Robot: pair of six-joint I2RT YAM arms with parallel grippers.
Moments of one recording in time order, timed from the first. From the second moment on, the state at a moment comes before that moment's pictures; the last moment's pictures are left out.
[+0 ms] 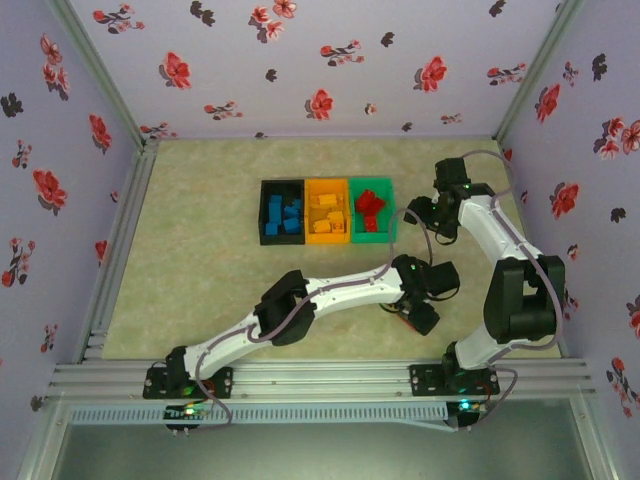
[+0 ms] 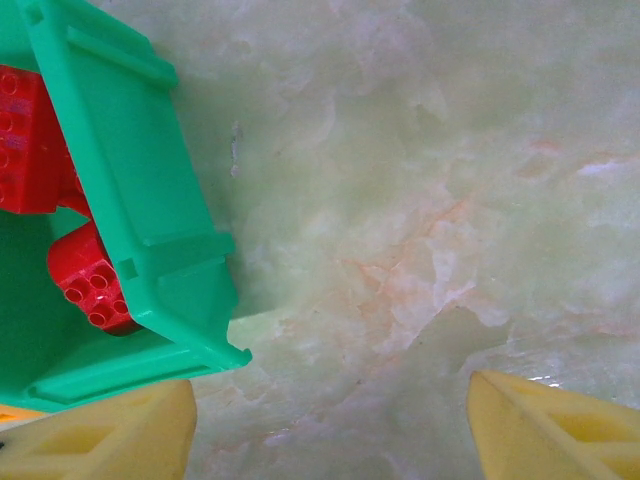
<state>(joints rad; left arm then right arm) -1.32 2.58 2.39 -1.13 0.01 -0.47 0.10 1.57 1.19 -0.78 -0.11 0.43</state>
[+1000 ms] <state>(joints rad) -1.24 2.29 2.08 -1.09 -0.08 -0.45 0.10 1.57 1.19 -0.79 -0.11 0.43</state>
